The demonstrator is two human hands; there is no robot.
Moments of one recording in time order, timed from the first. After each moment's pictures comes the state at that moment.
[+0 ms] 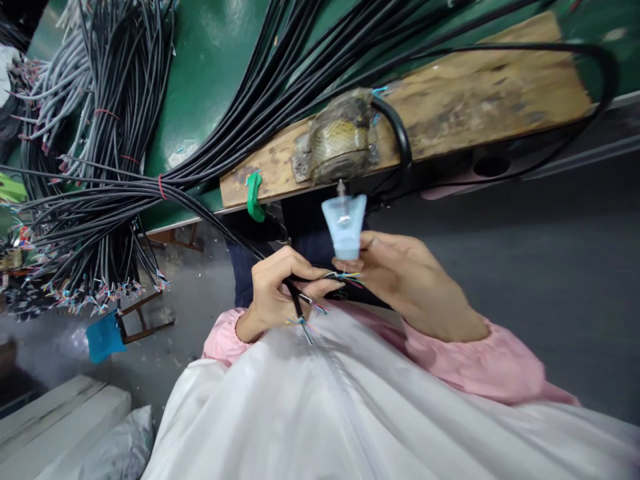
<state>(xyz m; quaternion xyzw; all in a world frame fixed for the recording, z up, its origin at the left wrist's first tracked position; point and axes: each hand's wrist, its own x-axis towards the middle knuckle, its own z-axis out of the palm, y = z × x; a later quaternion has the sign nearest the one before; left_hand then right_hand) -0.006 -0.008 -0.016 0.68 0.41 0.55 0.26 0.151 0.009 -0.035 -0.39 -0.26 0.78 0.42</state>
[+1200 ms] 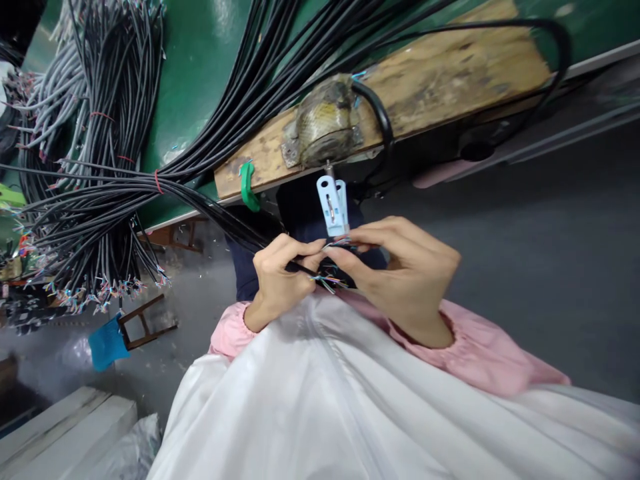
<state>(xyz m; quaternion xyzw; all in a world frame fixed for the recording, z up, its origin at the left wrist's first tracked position) -0.006 -0.016 -0.033 0.68 0.50 0.50 0.20 0.135 -0.021 -0.028 -0.56 -0.54 0.35 0.53</state>
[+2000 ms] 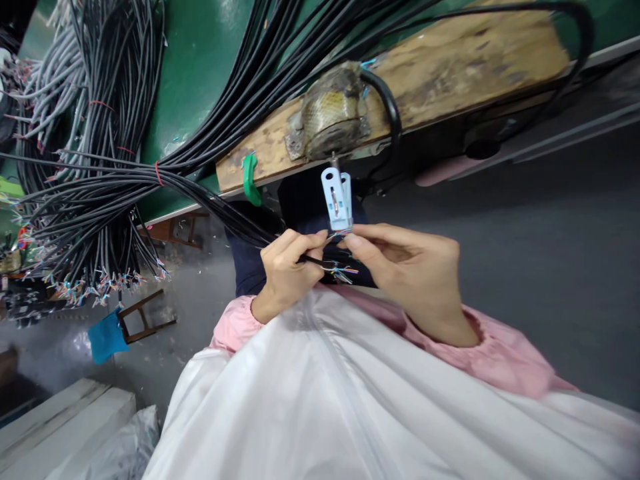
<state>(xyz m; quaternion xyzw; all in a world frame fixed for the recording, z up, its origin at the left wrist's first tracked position) 0.005 -0.016 -0.051 0.72 0.50 0.49 0.06 0.149 -0.026 -0.051 -0.55 -0.49 0.47 0.48</state>
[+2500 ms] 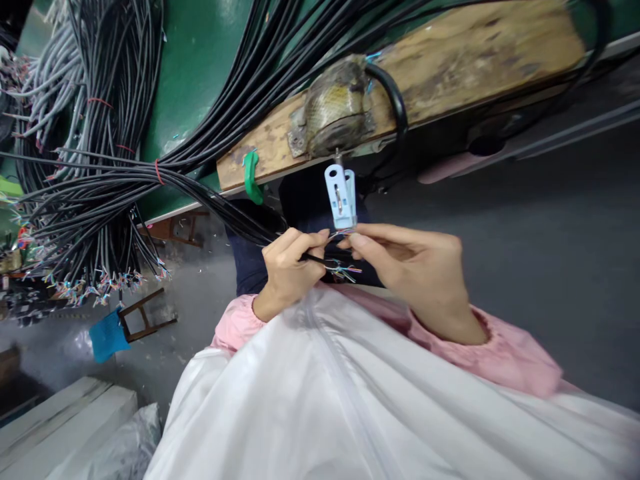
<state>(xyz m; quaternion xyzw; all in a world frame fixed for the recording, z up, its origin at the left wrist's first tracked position) 0.001 -0.018 -0.058 0.72 0.50 0.47 0.07 0.150 -0.024 -0.060 -0.54 -0.47 0.50 0.49</state>
